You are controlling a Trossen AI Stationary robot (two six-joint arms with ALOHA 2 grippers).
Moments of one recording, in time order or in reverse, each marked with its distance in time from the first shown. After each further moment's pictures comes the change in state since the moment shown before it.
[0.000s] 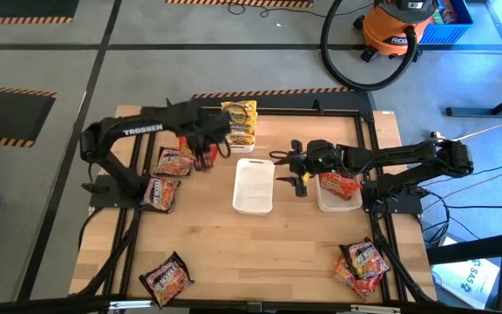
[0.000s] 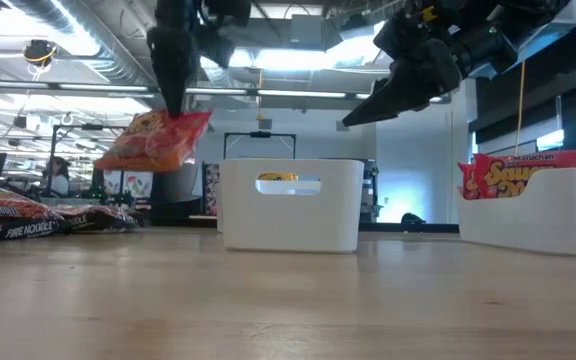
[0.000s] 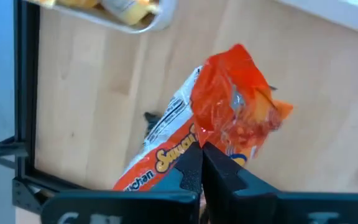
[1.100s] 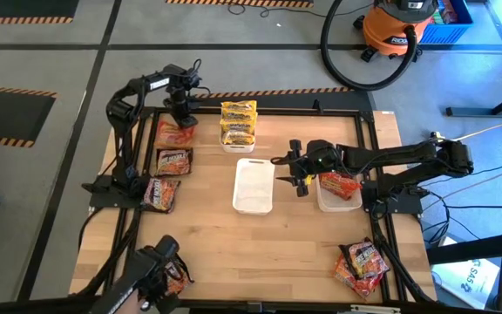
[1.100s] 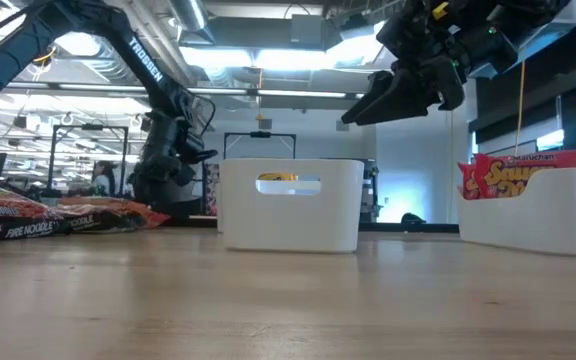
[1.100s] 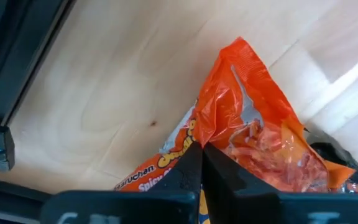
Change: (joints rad) left arm 0.815 0.471 -0.002 0.132 0.215 0.431; right arm -0.001 0.000 0.000 -0.003 0.019 -0.206
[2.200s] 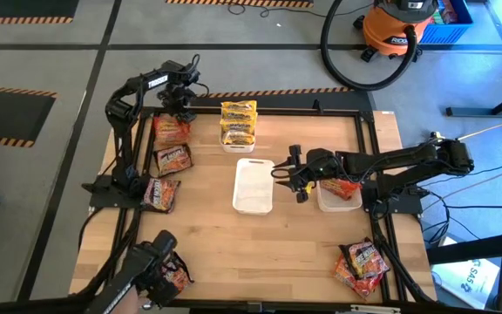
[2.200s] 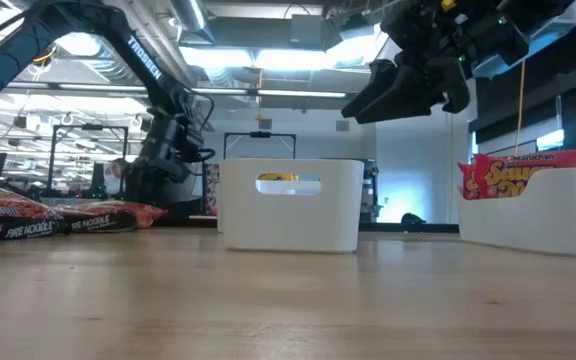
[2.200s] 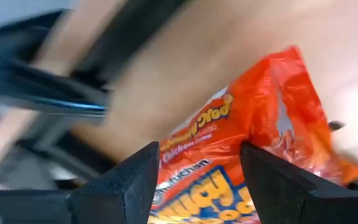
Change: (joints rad) left arm 0.023 0.004 0.047 -0.005 -0.155 -0.140; right arm 0.091 0.000 0.000 0.004 0.127 -0.056
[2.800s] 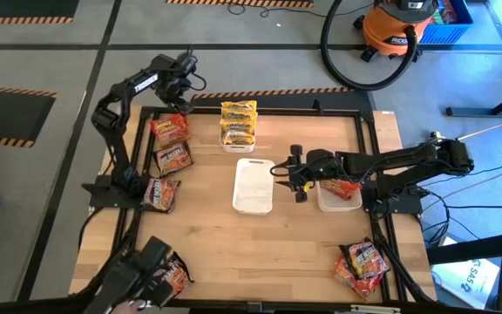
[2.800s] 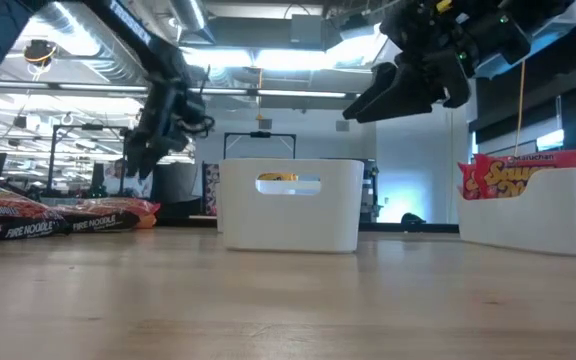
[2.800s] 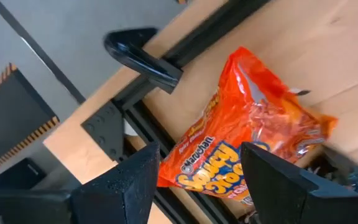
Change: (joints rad) left arm -0.036 -0.196 0.000 0.007 -0.170 -0.118; right arm 0.014 0.000 0.000 -0.007 0.011 0.084
